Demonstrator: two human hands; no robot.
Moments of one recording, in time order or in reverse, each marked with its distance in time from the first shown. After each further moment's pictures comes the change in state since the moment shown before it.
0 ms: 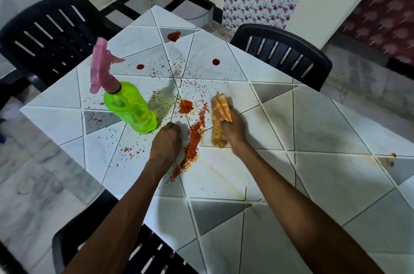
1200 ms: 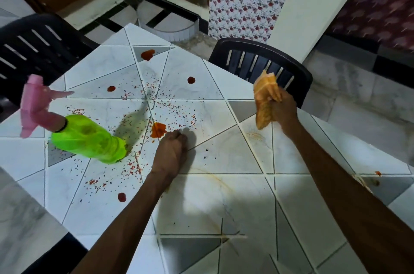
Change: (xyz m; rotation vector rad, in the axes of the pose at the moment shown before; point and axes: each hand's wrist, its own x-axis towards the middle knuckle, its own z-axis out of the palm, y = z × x) left_hand 0.053 0.090 0.011 -0.101 -0.028 0.061; right_hand 0.127 -0.022 -0.198 -0.178 0.167 -0.098
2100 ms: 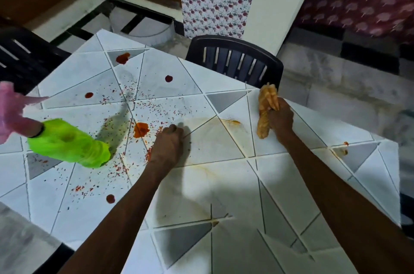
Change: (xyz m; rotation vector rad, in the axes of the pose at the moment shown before) left_hand 0.013 0.031 0.012 0.229 -0.091 0.145; right_hand -0.049 0.057 -0.039 -0.038 0.246 0.190
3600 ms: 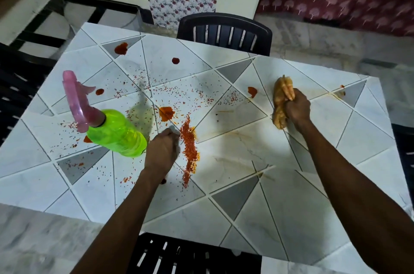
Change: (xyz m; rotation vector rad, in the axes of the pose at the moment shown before) left_hand -0.073 -0.149 -0.002 -0.159 -0.069 0.282; right_hand -0.143 0.009 0.016 -0.071 0.192 0.137
